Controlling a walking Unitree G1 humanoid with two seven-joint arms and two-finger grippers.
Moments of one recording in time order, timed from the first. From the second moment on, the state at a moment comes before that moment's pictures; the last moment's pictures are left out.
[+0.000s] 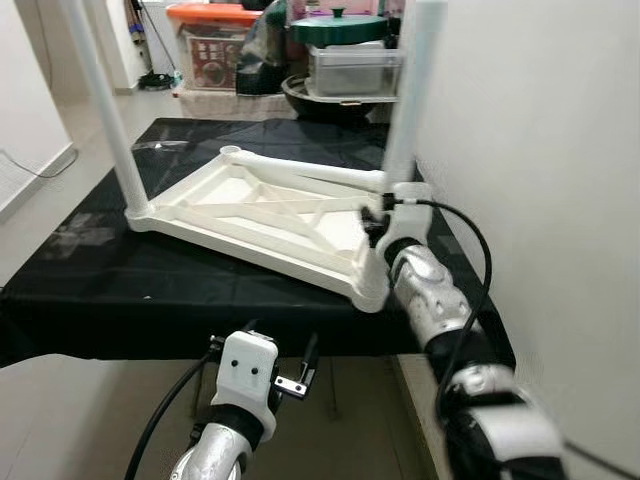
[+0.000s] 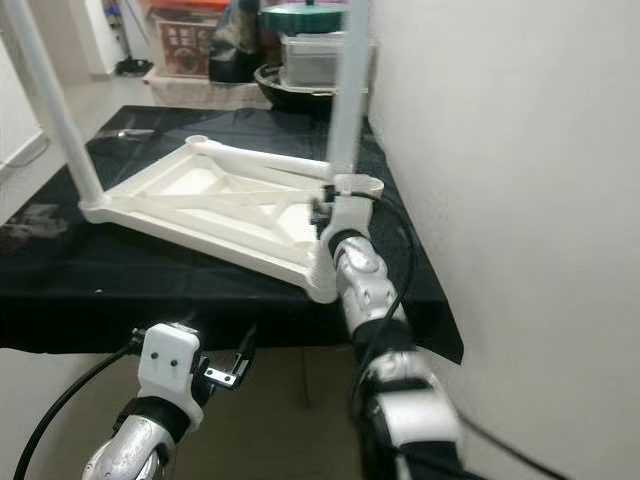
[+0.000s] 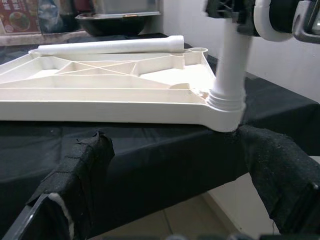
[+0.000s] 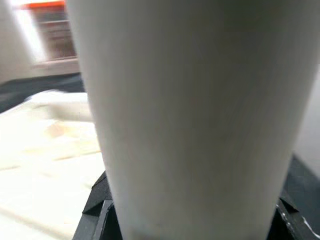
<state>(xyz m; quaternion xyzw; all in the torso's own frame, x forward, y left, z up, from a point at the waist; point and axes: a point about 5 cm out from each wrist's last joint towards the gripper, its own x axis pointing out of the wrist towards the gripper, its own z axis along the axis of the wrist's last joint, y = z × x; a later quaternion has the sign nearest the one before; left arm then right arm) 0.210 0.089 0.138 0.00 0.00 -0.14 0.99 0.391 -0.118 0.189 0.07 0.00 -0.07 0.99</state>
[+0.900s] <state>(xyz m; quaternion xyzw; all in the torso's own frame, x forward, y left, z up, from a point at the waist) 0.208 0.085 0.141 0.00 0.00 -0.15 0.99 0.395 -0.102 0.201 0.14 -0.05 0.11 0.98</state>
